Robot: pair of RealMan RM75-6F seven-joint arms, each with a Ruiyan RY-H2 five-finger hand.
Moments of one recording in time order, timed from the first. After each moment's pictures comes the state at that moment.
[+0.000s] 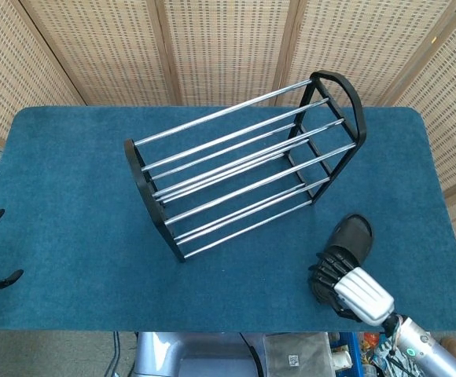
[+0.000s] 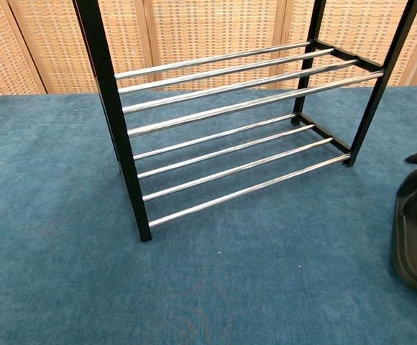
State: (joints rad) left arm -0.08 -0.94 -0.06 -1.87 1.42 1.47 0.12; right arm 0.35 -1.11 -0.08 -1.57 -1.99 1.23 0.21
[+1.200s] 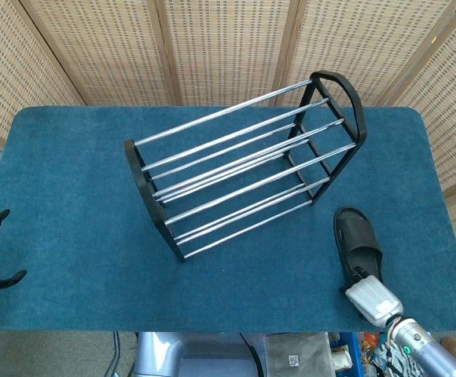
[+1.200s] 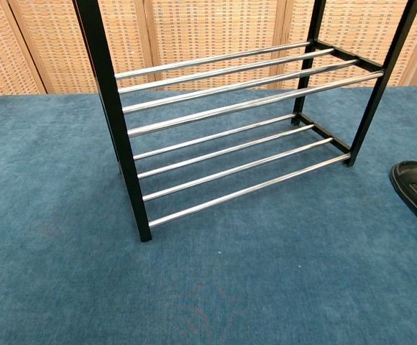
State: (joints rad) left arm -0.09 -0.94 -0.06 -1.89 1.40 1.44 0.13; right arm 0.38 -1.04 -0.13 -1.69 -1.59 0.89 -0.33
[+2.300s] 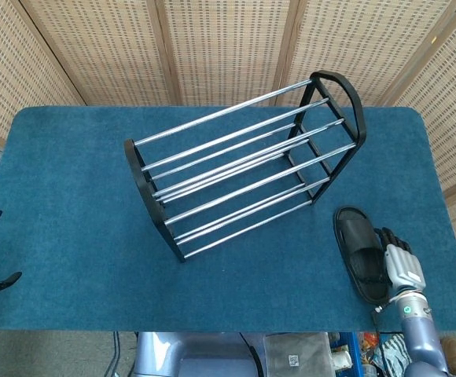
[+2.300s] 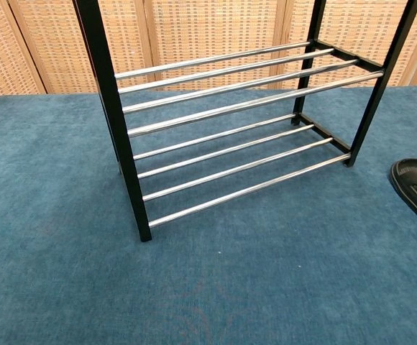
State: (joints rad) left arm -0.08 -0.89 -0.05 -1.88 1.42 1.44 0.02; right arm 0.36 -1.22 0.14 -1.82 -0.69 1.14 -0.28
